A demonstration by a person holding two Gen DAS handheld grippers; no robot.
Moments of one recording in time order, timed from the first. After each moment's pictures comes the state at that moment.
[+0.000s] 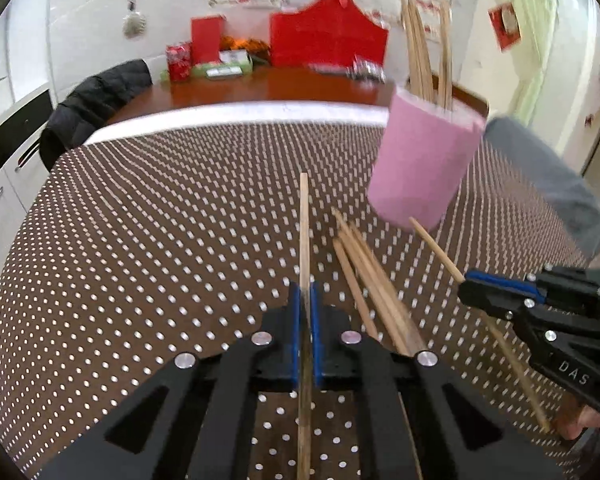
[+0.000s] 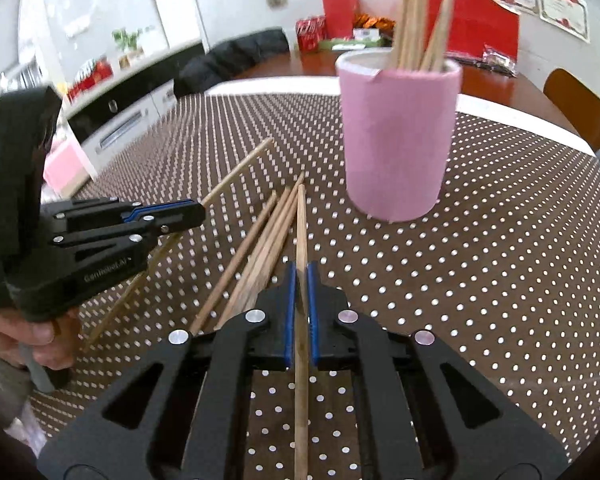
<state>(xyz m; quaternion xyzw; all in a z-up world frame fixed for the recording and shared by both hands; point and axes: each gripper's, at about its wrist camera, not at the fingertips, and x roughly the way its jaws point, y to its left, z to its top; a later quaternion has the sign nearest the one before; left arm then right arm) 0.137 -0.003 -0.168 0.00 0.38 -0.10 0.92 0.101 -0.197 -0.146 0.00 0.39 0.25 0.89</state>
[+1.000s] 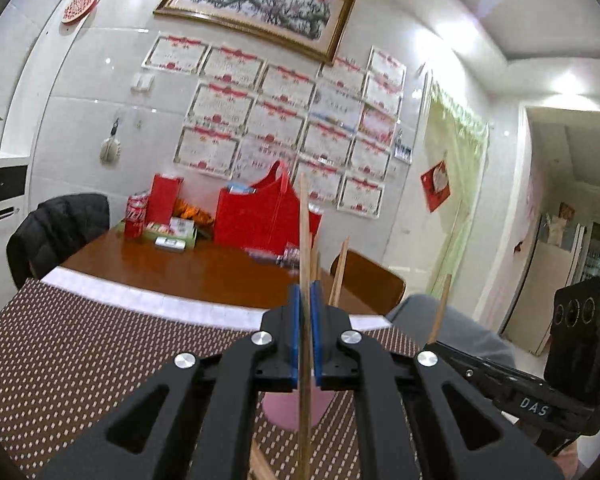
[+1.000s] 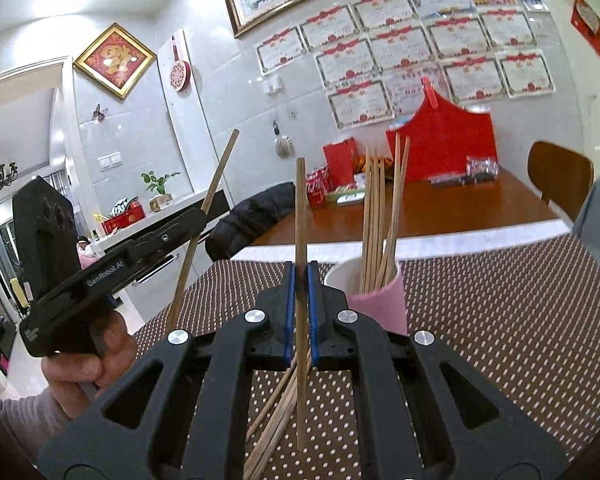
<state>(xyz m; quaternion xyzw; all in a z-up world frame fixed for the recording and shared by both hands) 0.097 -0.024 -0.046 -0.12 0.08 -0.20 0.97 0.062 -0.271 -0.036 0.11 0.16 0.26 0.94</state>
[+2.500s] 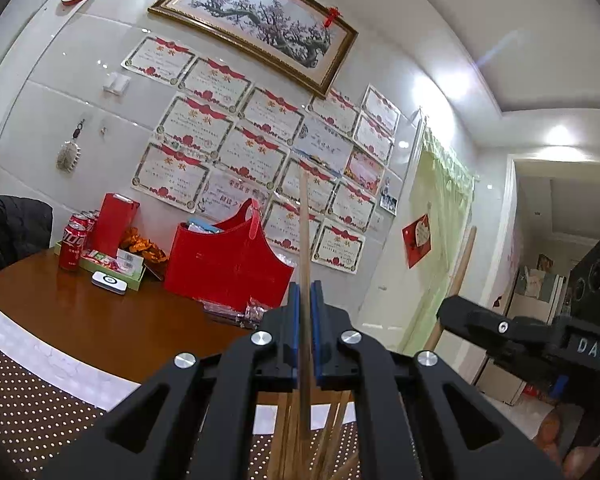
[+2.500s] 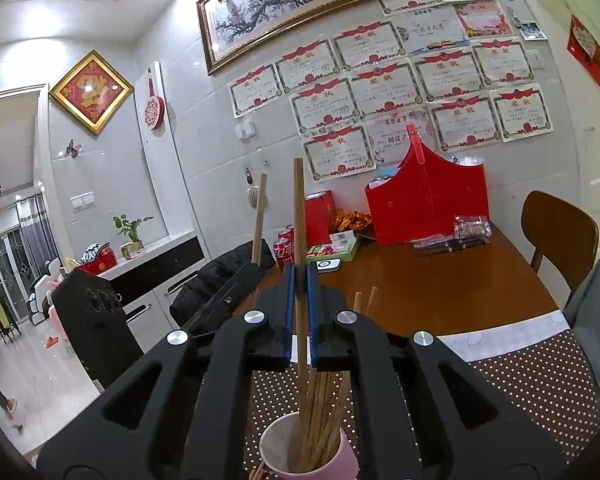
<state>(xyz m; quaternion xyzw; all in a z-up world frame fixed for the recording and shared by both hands) 0.243 -0.070 -0.032 -0.18 0.01 -0.25 0.95 0.188 -0.294 0.040 0.12 0.12 0.23 0.96</state>
